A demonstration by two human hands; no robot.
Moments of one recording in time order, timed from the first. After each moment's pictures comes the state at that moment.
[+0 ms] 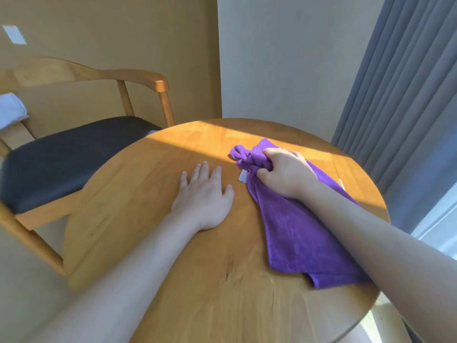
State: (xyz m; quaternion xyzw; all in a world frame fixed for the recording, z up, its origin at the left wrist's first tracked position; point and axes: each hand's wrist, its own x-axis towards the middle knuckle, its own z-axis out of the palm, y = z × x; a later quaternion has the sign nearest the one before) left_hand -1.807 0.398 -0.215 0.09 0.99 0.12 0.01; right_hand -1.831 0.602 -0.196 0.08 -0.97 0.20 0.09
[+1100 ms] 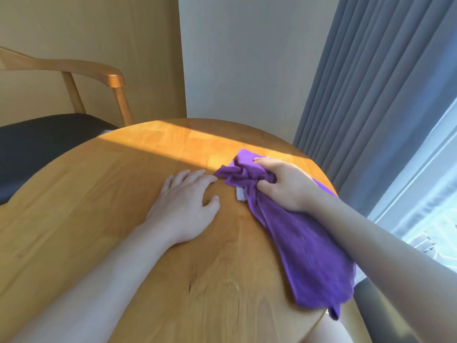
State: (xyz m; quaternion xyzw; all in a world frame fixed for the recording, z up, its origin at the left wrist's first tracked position) left_hand -1.803 0.421 -0.216 0.21 0.96 0.20 -0.03; right_hand -1.794 0.665 -0.194 0.09 -0.97 0.23 0.08
